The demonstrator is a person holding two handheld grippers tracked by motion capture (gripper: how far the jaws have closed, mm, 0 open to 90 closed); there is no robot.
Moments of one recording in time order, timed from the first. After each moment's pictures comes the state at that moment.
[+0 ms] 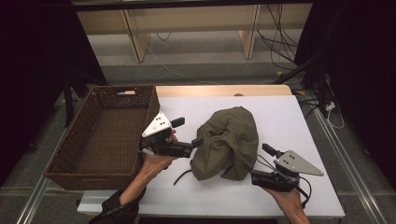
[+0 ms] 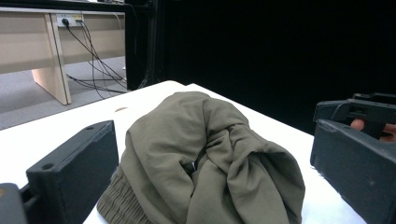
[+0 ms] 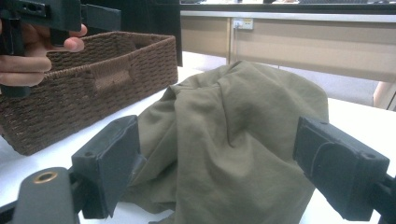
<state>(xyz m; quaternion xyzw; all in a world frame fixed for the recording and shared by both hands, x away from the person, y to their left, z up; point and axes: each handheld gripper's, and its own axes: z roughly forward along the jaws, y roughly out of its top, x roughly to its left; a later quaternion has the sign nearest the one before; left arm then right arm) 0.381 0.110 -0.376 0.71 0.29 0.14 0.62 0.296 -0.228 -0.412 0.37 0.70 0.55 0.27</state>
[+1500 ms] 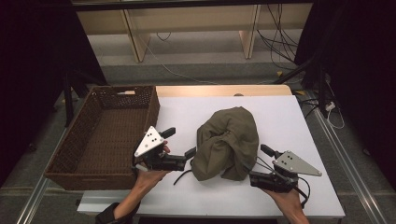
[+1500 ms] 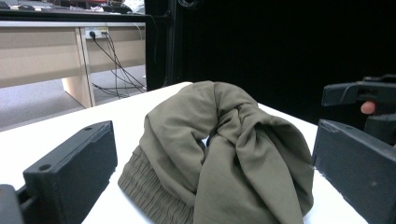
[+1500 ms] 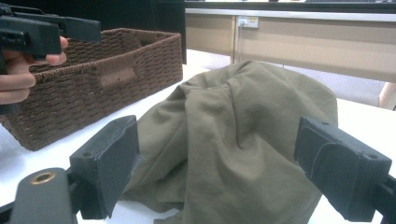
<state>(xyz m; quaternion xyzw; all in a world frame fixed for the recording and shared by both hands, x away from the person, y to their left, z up) 0.349 0.127 -0.398 0.70 0.30 0.19 0.62 0.295 -0.225 -0.412 0.36 0.70 0.55 0.26</state>
